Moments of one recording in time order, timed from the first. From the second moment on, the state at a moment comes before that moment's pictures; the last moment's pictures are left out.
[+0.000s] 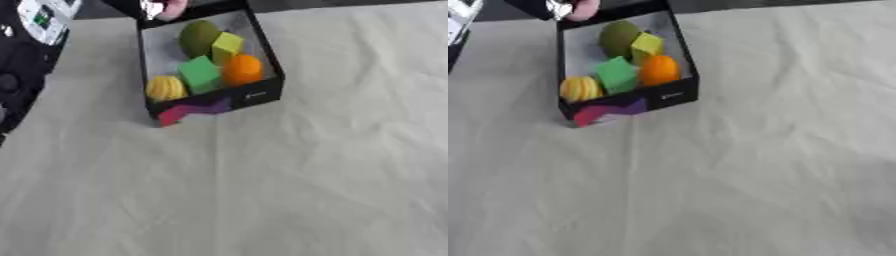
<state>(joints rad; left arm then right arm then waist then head) -1.17 0.60 -0.26 -1.08 -0.64 -0.15 -0.50 -0.02 -0.55 -0.41 -1.75 -0.45 -0.20 0.39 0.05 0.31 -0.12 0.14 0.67</state>
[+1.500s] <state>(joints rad) -0.63 0.62 -0.02 -1.81 0.28 0.01 0.11 0.01 -0.55 -0.43 -1.77 -0.49 -0.21 0.36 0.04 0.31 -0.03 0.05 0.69</state>
